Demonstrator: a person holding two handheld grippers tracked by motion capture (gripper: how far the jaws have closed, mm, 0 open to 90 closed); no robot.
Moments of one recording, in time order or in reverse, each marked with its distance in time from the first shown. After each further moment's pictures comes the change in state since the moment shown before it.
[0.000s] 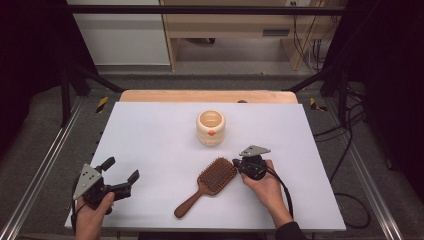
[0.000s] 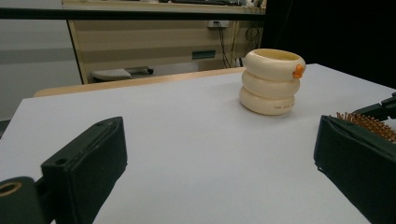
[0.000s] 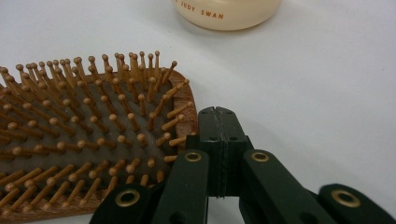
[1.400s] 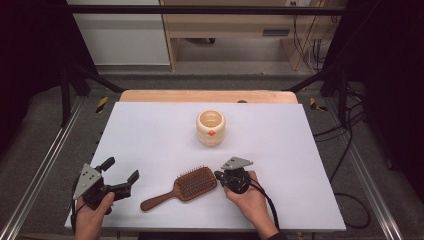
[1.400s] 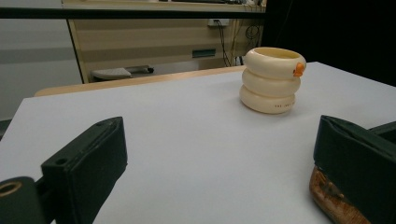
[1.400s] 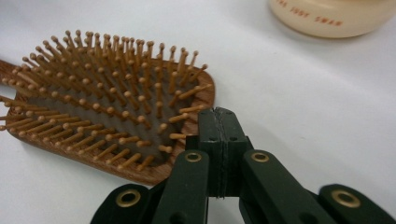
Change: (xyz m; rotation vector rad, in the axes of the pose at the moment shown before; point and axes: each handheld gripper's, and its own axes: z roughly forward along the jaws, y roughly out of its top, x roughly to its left) left arm 0.000 0.000 0.000 0.006 0.000 0.004; right arm 0.064 0.003 0.000 -0.006 0.091 -0.023
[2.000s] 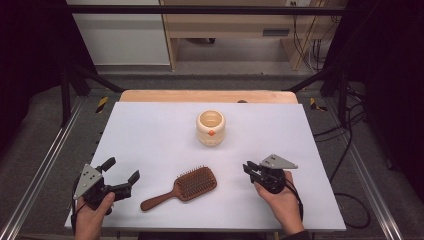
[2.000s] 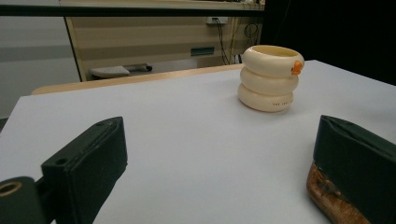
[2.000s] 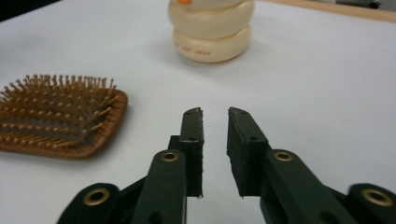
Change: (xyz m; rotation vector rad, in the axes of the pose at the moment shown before) left arm -0.001 0.000 0.000 0.007 -0.006 -0.003; right arm -0.053 -0.024 -0.069 -0.185 -0.116 0.098
